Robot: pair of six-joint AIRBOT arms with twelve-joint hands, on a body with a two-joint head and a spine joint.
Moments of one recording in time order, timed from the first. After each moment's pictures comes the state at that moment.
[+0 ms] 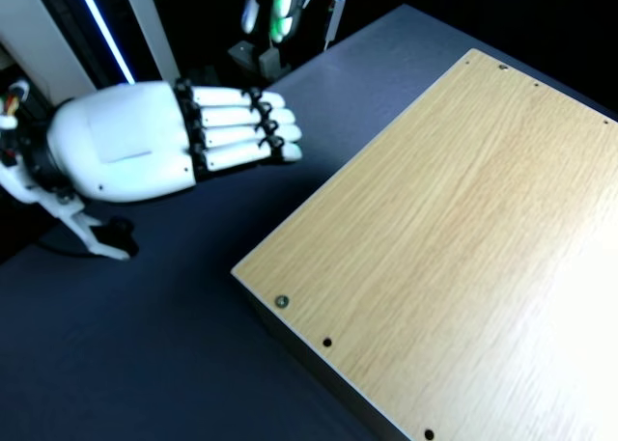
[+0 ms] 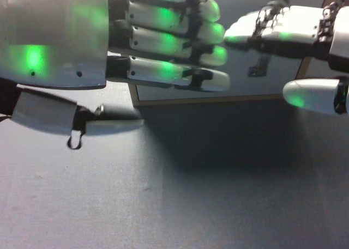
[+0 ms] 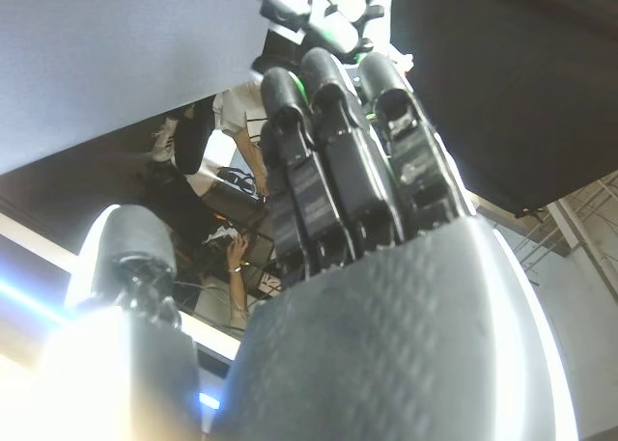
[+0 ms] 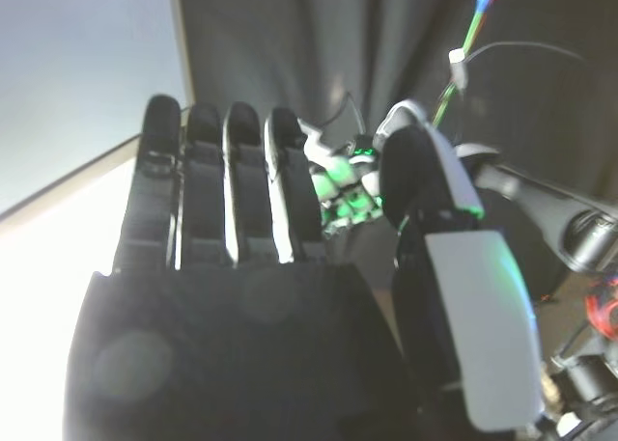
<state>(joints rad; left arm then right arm) -0.03 -0.77 1.06 1.55 -1.04 0.12 -0.47 -0.89 1.16 -0.69 0.88 -0.08</state>
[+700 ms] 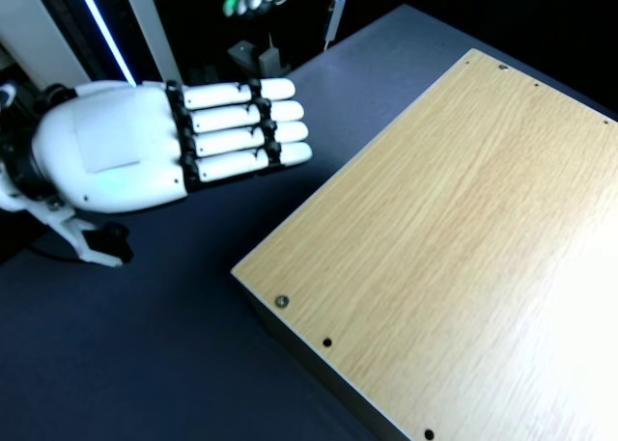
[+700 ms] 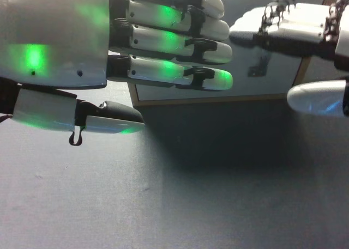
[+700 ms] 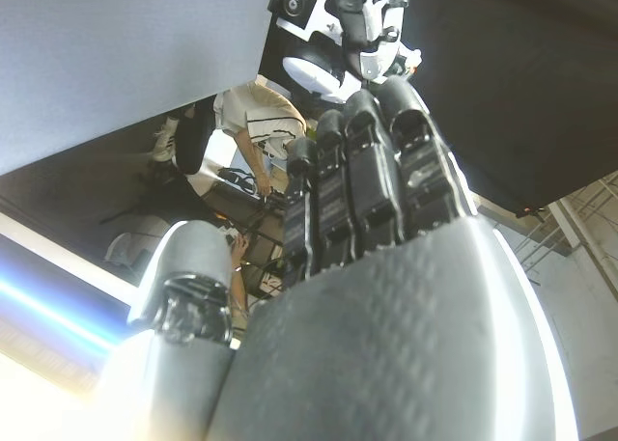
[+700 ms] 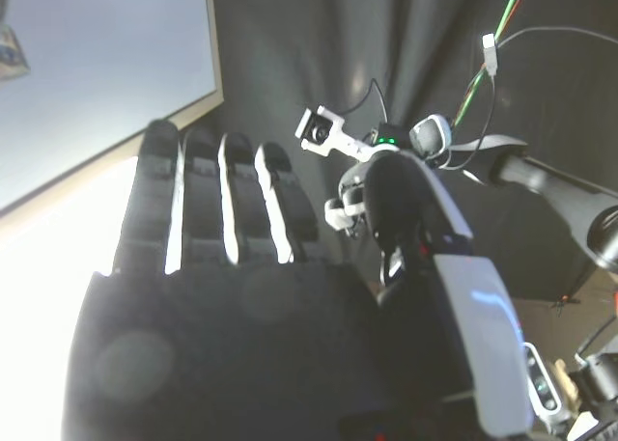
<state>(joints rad) -0.03 -0.77 1.06 1.55 -1.04 0.12 -0.47 -0.87 1.15 -0.75 0.89 -0.08</state>
